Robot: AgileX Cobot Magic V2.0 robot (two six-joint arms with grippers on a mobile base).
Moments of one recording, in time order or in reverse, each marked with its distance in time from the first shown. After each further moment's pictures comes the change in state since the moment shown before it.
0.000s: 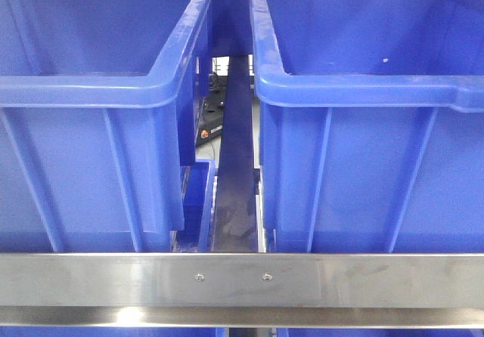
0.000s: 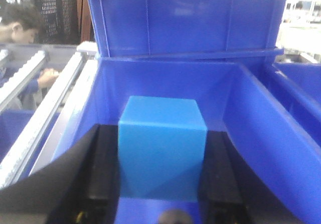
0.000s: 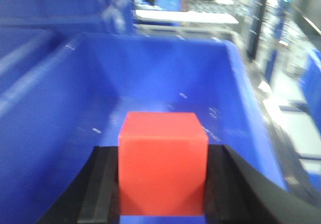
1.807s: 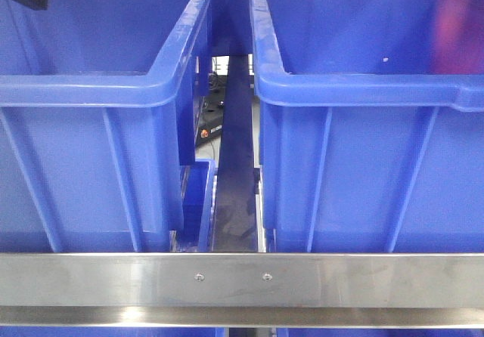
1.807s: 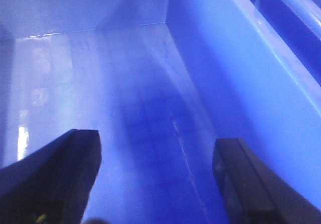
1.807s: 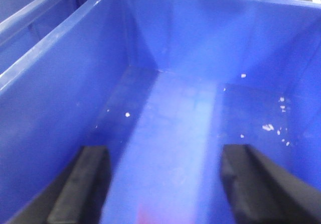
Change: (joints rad) left arm -0.241 0.711 -0.205 -0.004 -0.126 0.002; right arm 0.118 0.670 -0.186 -0.016 -0.304 0.000
